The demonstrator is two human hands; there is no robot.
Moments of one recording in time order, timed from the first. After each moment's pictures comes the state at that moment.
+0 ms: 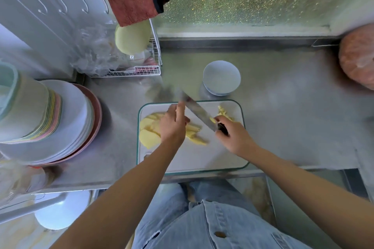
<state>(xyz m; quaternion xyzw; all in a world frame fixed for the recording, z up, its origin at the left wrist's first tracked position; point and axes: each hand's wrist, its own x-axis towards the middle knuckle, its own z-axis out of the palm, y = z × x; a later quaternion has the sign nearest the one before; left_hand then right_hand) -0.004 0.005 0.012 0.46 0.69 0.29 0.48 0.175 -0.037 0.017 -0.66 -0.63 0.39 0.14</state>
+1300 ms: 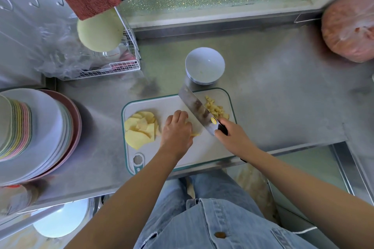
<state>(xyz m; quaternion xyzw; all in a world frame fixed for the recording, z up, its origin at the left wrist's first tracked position) 0.012 -0.017 -0.037 0.88 0.46 -0.03 0.10 0.189 -0.069 0.005 -0.73 -0.50 0.43 0.15</state>
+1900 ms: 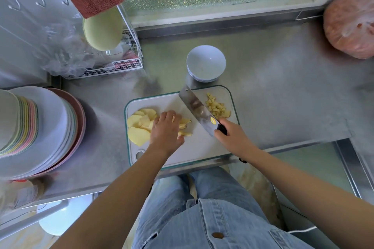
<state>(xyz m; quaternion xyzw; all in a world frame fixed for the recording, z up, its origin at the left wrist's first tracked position) -0.018 -0.013 -0.032 0.85 0.50 -0.09 0.14 0.182 -0.078 0.003 -0.73 -0.49 0.45 0.16</state>
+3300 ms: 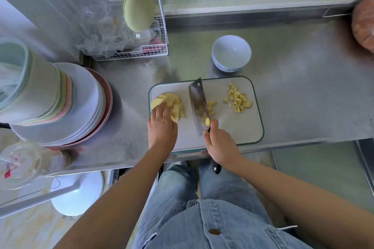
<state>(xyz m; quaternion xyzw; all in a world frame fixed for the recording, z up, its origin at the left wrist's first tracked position) -0.086 -0.047 -0.035 0.71 0.67 0.07 0.20 0.082 -0.107 -0.023 -0.71 -0.65 0.28 0.04</state>
